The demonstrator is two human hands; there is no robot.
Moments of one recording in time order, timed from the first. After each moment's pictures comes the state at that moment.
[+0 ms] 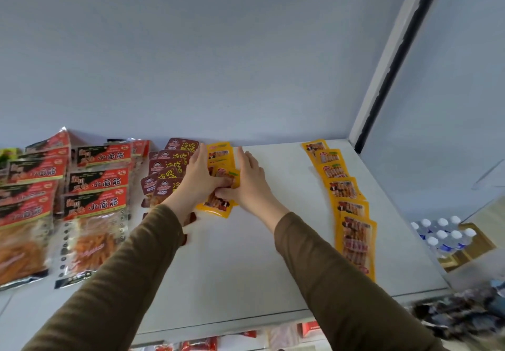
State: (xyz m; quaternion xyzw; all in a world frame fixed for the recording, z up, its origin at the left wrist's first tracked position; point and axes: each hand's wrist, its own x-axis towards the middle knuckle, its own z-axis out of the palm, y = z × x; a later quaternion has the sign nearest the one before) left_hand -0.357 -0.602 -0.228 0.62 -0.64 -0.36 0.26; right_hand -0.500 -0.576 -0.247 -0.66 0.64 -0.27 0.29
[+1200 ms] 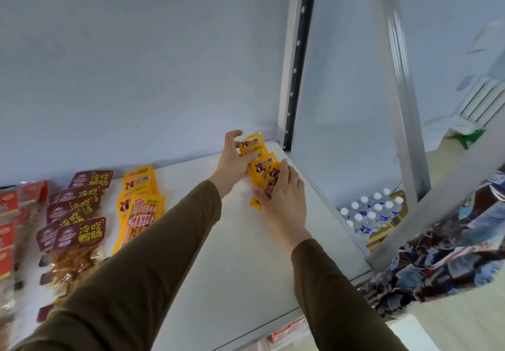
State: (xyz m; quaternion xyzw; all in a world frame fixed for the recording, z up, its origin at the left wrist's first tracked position) left_hand -0.595 -0.652 -0.242 0.45 -0.62 -0.53 0.36; right_hand -0.678 -0.519 -0.275 -0.48 0.82 -0.31 0.06
